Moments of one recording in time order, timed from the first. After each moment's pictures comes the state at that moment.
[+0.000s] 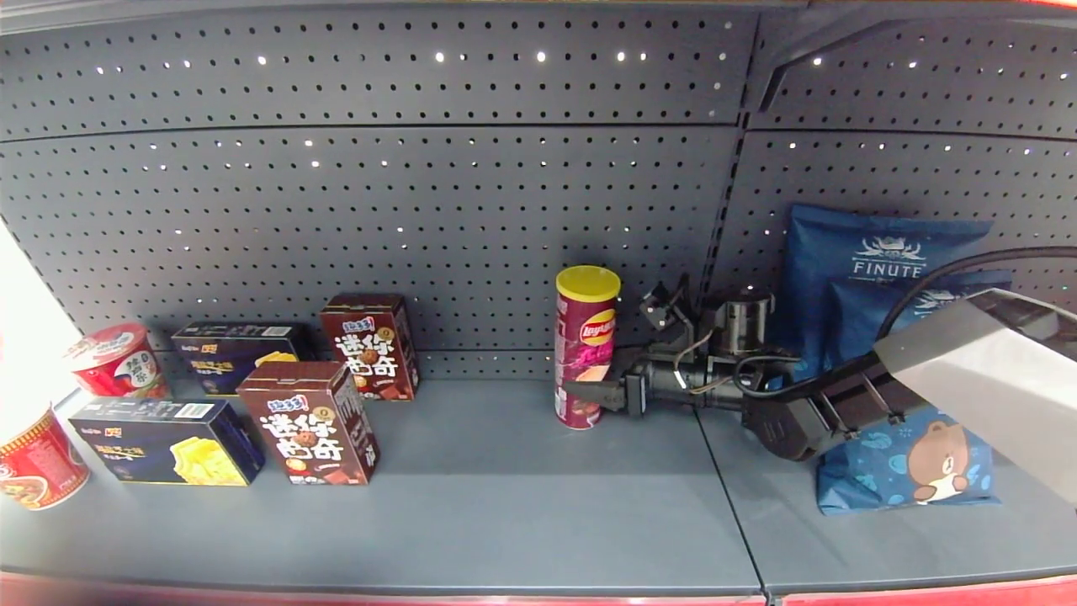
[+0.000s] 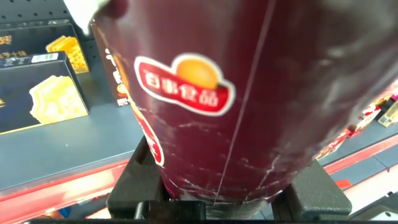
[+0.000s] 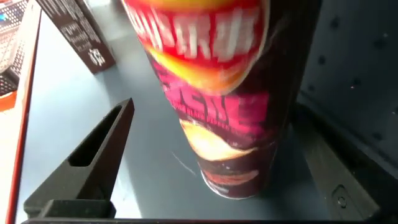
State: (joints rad) left arm -0.15 0.24 -0.13 -0.09 -0.25 -0.05; right arm 0.45 2.23 -1.24 -0.80 0.68 -0.02
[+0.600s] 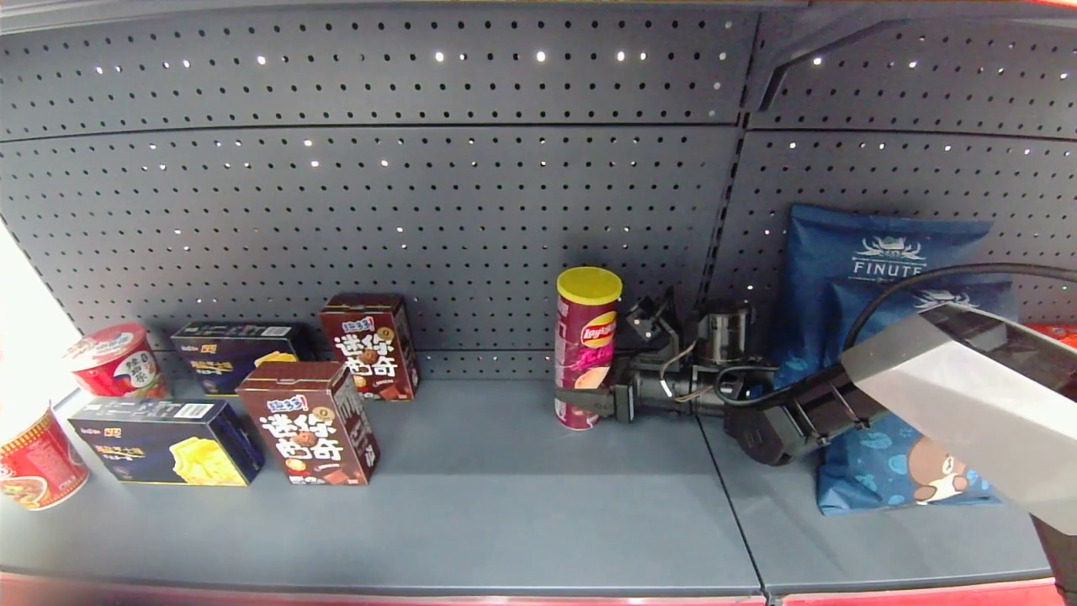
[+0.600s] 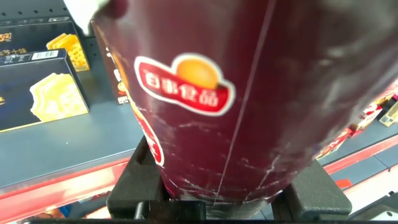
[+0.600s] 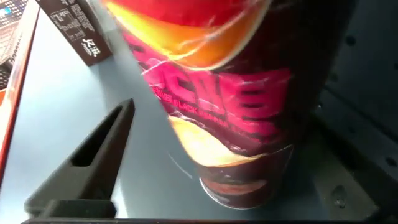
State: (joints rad) left arm -0.15 0.24 -0.12 -0.09 -0.25 -0.05; right arm 0.46 2.30 -1.29 -0.82 0.70 -0.02
